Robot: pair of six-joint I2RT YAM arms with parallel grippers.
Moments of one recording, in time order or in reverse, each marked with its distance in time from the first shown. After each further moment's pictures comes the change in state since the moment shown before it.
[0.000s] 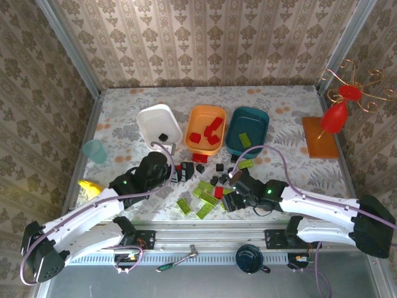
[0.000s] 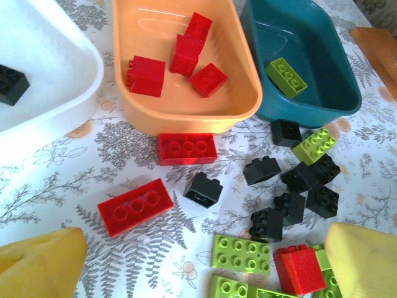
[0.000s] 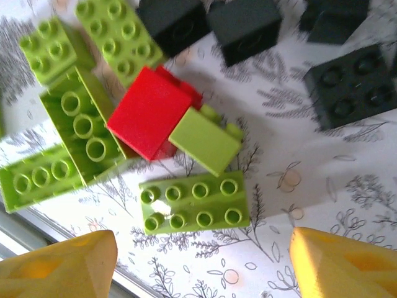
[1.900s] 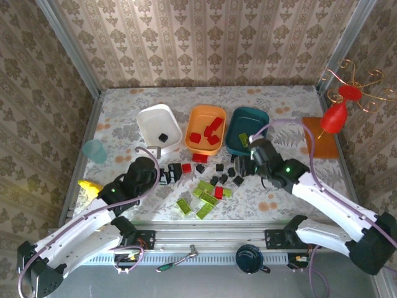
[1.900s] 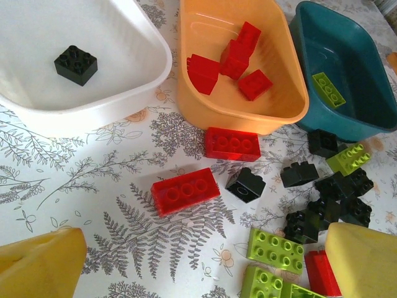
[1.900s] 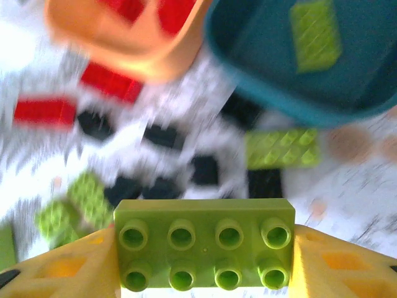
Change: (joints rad) left arm 0.084 -0.158 -0.068 -0.090 -0.019 -0.037; right arm -0.410 -0.044 0.261 -0.024 0.077 -0.106
